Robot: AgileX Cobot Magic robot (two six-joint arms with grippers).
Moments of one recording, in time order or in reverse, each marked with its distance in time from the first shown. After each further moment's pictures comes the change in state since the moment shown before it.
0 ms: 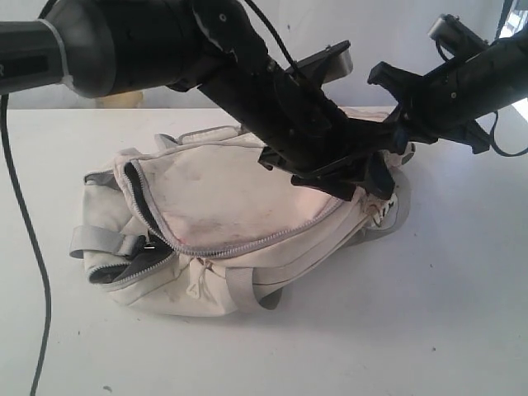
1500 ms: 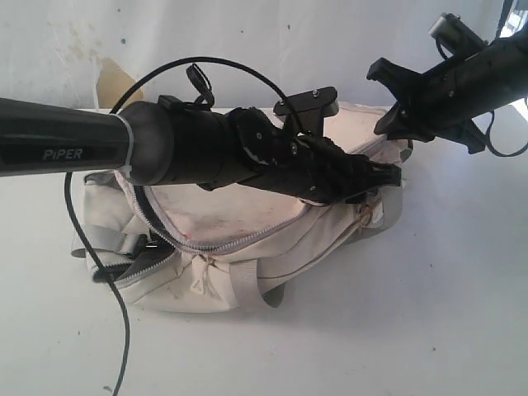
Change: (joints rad) left arm -0.072 0.093 0.200 -0.072 -0.677 0.080; right arm 0.000 0.006 -0.001 0.040 -0.015 0.000
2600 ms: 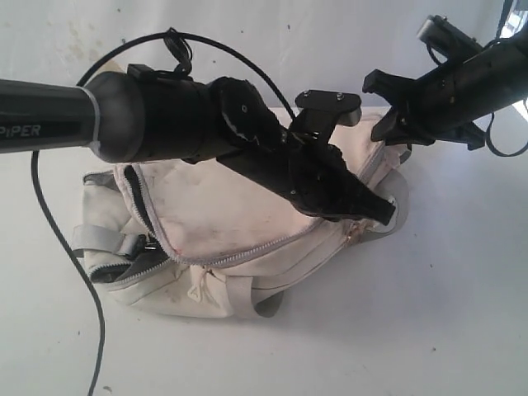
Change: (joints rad) left arm 0.007 -0.076 0.000 0.103 0.315 0.238; right arm -0.003 0.000 0.000 0.006 0.046 -0.163
